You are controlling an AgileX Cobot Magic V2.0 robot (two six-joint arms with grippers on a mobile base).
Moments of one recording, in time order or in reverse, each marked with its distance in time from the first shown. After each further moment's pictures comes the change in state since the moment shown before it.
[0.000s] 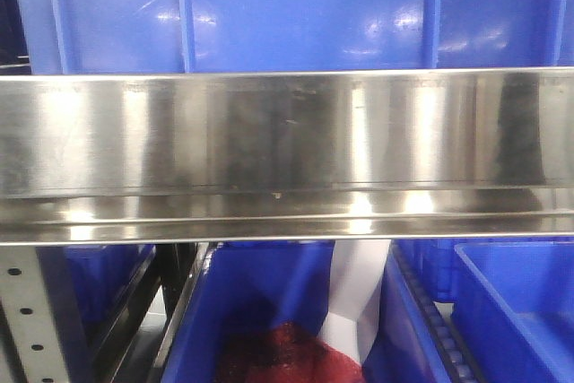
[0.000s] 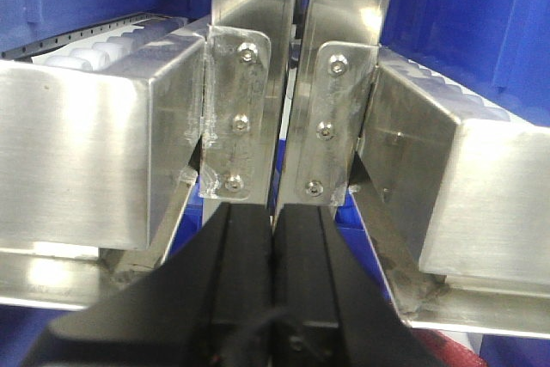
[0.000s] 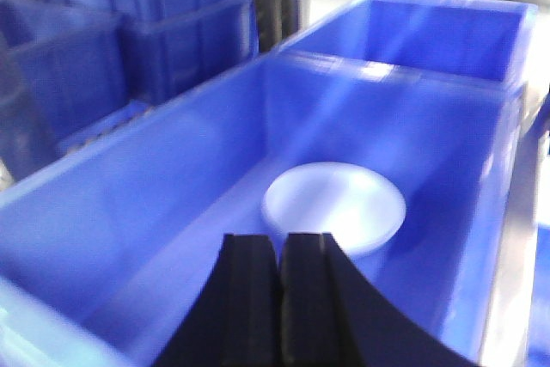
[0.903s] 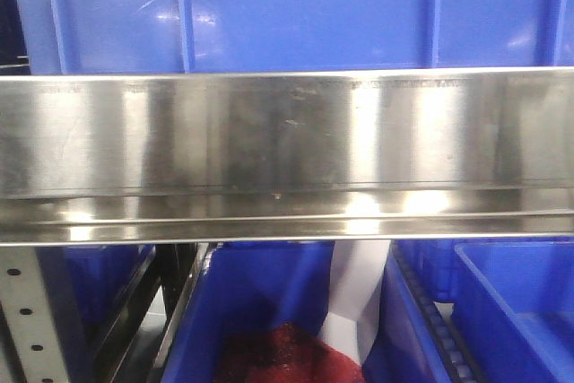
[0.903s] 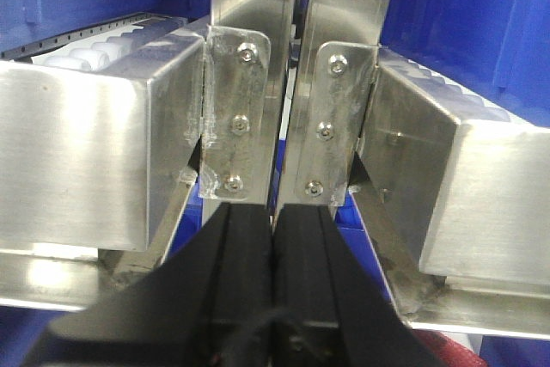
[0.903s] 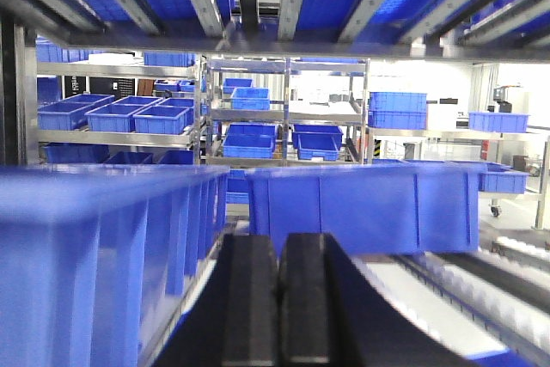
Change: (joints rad) left arm 0.000 0.000 0.000 0.000 0.000 0.000; right arm -0.332 -0.942 1.173 -0.098 -0.728 0.027
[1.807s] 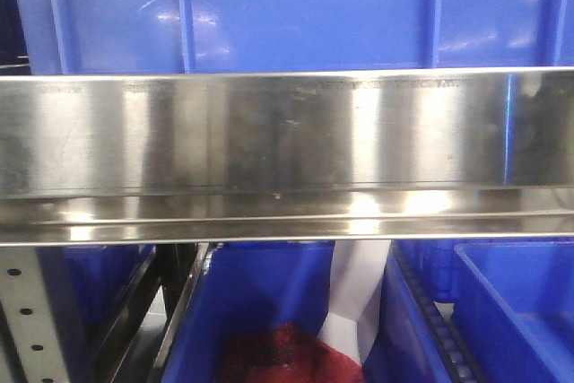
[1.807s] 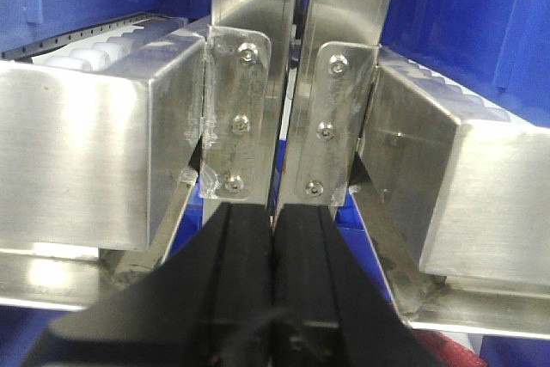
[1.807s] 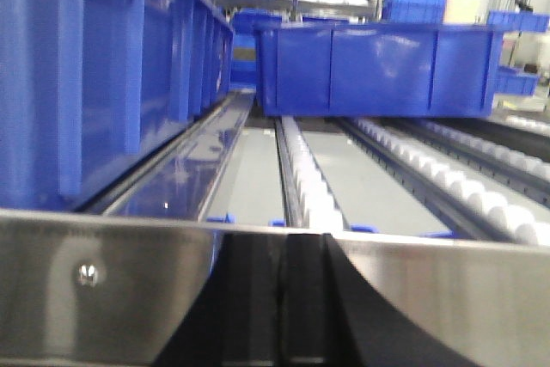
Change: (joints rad) left arm 0.000 0.000 0.000 0.000 0.000 0.000; right arm 0.000 -0.137 0.239 -0.121 0.141 0.081
